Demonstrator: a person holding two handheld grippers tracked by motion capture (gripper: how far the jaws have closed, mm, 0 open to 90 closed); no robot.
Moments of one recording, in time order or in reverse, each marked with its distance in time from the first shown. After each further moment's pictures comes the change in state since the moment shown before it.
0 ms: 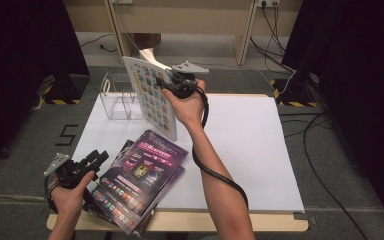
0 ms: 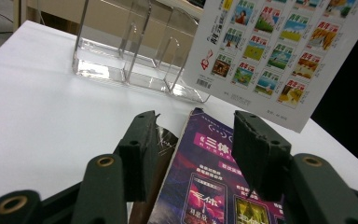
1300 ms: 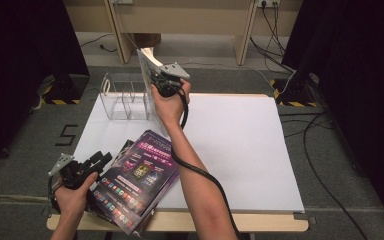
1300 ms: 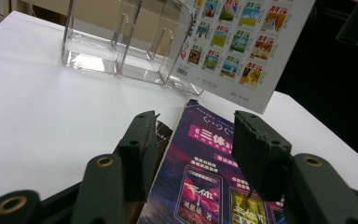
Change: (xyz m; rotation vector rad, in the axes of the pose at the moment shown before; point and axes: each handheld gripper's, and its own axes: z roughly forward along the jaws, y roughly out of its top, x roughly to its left) left arm -0.001 -0.005 0.004 0.021 -0.012 0.008; right arm 0.016 -0.014 0.054 -0.093 -0.219 0.035
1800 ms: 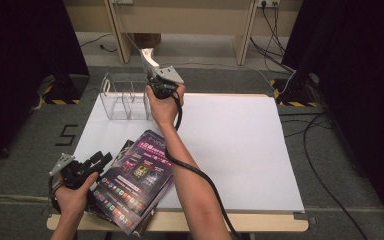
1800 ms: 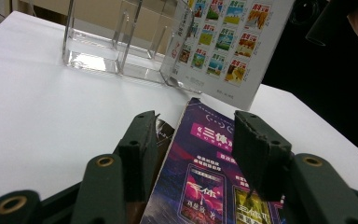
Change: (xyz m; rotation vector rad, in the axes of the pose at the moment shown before) left arm 0.000 -0.001 0.001 0.004 0.003 0.011; right arm 0.006 -0.017 0.021 -0.086 -0.019 -0.020
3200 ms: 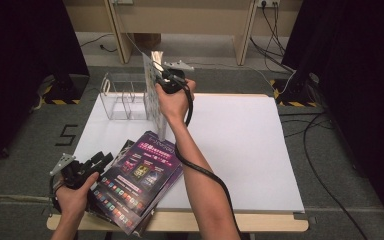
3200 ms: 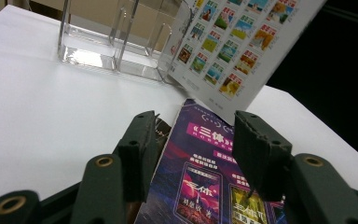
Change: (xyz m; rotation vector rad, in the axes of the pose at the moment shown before) left arm 0.000 -0.001 0.002 0.009 -0.012 -0.014; right arm -0.016 0.031 -0.026 0.254 -0.003 0.091
